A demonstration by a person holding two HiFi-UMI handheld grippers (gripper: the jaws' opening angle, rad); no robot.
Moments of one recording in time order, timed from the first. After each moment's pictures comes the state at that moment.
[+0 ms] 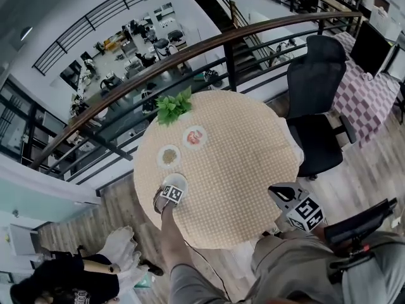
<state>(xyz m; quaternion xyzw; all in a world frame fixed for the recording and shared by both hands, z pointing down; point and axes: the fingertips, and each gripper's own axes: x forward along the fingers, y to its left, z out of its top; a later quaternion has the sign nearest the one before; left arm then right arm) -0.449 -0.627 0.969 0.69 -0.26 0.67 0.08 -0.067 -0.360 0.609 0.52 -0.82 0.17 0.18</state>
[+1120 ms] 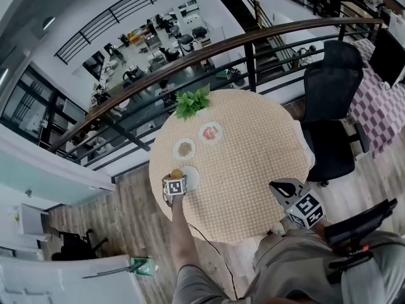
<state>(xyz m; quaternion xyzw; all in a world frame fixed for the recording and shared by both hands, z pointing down) -0.446 -0.644 0.860 0.75 -0.49 0.42 0.18 -0.076 -0.368 0.589 0.48 -0.85 0.15 0.15</state>
